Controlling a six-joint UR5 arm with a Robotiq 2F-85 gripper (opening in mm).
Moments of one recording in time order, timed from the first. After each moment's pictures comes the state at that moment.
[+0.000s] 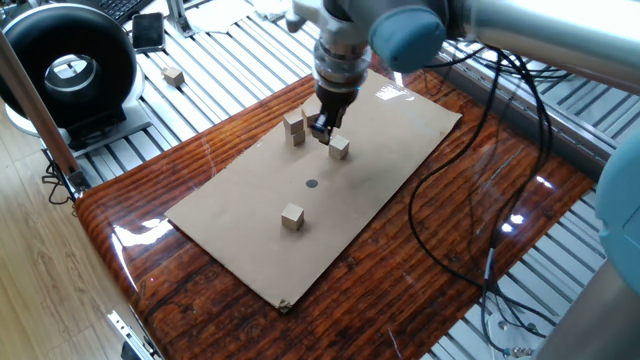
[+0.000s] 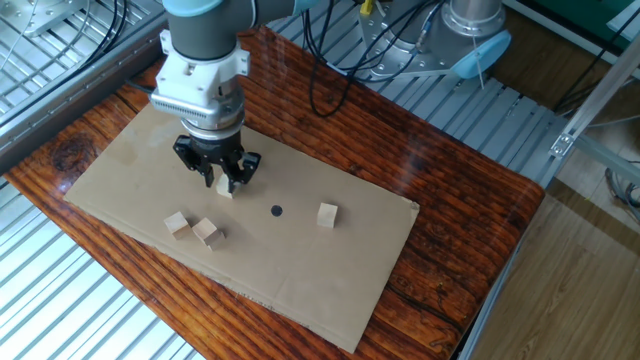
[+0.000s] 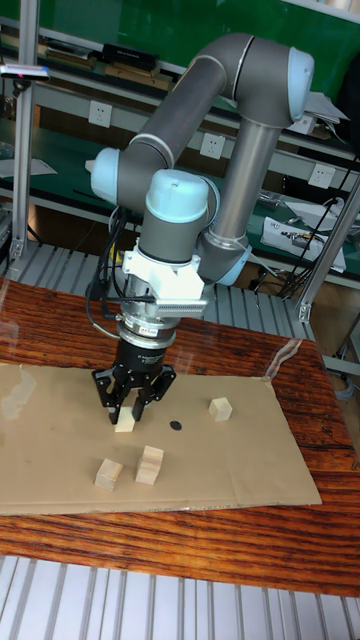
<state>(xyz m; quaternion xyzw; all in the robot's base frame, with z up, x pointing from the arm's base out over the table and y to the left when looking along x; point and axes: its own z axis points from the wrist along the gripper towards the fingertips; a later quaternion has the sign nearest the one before) 0.559 -0.042 0.036 -0.20 0.98 -0.01 0.06</state>
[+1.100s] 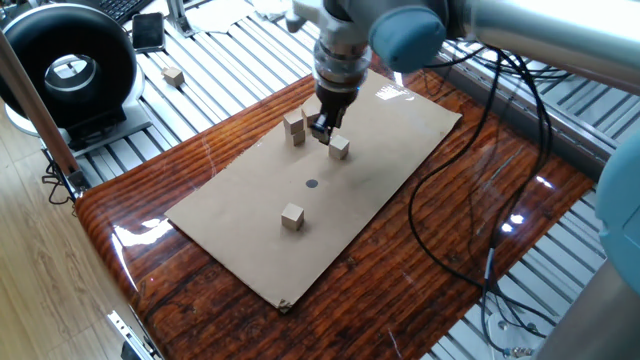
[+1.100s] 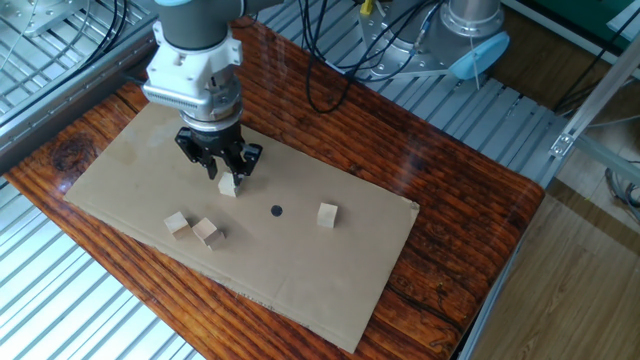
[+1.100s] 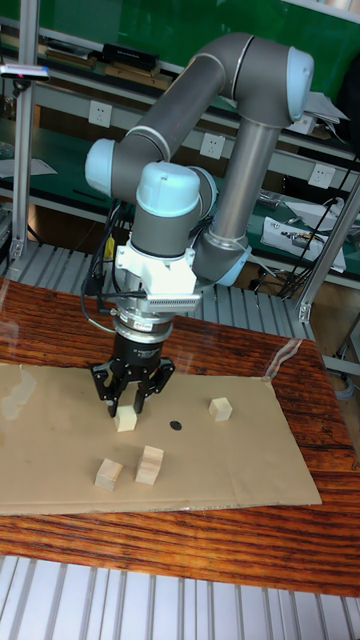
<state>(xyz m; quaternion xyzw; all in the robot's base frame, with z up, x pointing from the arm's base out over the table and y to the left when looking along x) 0.546 -0.041 0.040 -0.19 0.98 0.01 0.05</state>
